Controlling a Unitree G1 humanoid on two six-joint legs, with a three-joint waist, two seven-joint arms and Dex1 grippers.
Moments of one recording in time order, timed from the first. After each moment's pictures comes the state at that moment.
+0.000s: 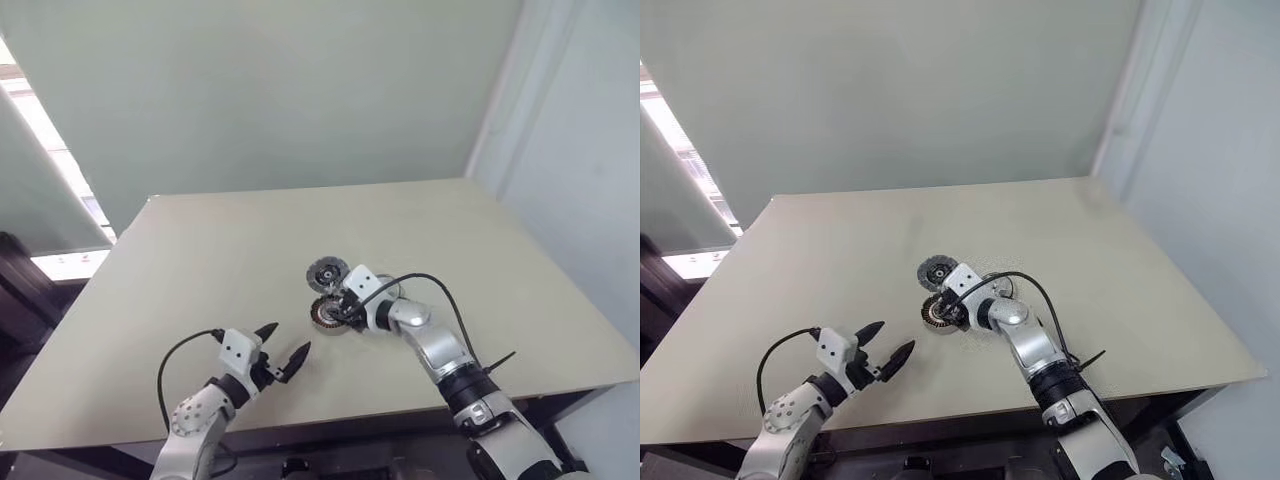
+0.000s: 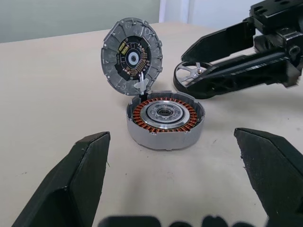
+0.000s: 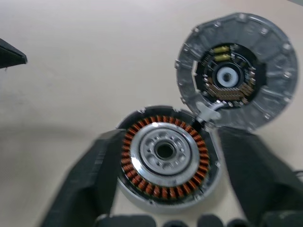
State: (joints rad) left arm 0.14 0.29 0.01 0.00 -0.27 -0.02 -0.62; right arm -0.54 -0.08 0.29 0.41 -0.06 0.26 0.61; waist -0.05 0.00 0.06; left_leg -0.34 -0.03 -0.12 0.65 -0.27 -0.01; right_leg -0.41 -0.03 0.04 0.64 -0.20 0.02
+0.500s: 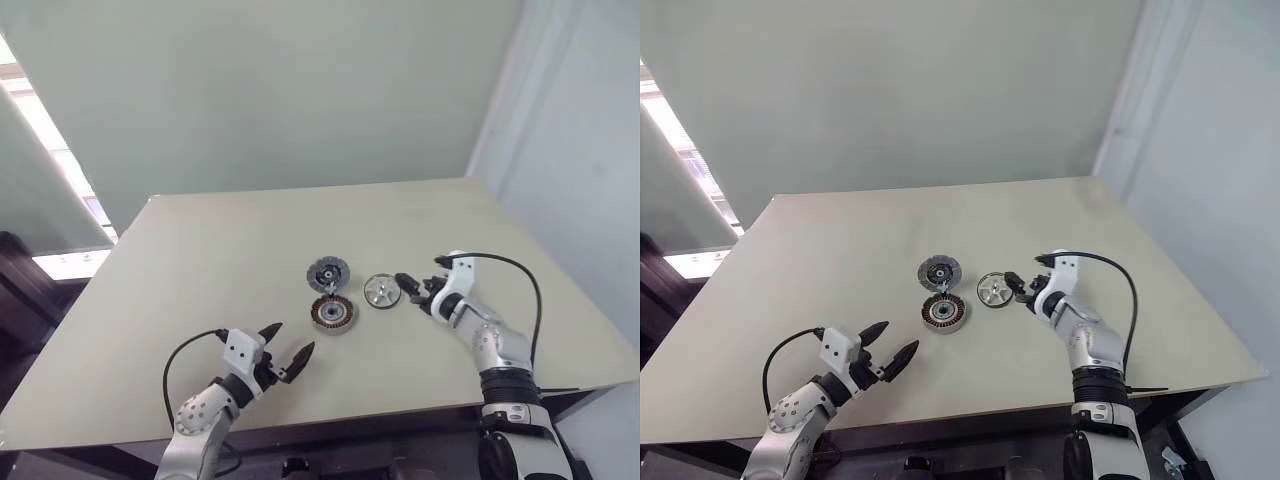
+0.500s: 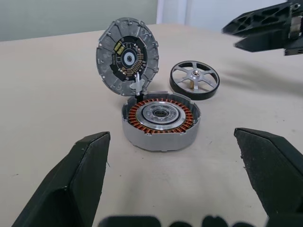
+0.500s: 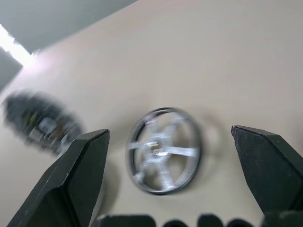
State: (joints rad) left arm 0.13 0.27 0.00 0.02 -0.27 -0.03 -0.64; right arm -0.51 -0.07 -0.33 0.37 0.36 0.61 0.31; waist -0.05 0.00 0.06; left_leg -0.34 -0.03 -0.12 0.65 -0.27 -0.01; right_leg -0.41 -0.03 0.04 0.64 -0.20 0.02
